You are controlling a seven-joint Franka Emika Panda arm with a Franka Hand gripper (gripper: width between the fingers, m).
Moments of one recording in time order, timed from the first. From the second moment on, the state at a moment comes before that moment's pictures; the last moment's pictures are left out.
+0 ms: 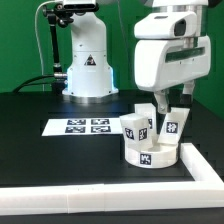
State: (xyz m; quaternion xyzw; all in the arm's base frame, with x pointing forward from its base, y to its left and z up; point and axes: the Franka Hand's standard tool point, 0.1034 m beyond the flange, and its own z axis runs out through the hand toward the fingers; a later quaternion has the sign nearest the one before) arm 0.533 0.124 0.093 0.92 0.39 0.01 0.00
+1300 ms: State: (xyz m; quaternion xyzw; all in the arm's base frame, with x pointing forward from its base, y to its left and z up) arm 0.532 0.112 0.082 0.97 0.23 0.01 0.00
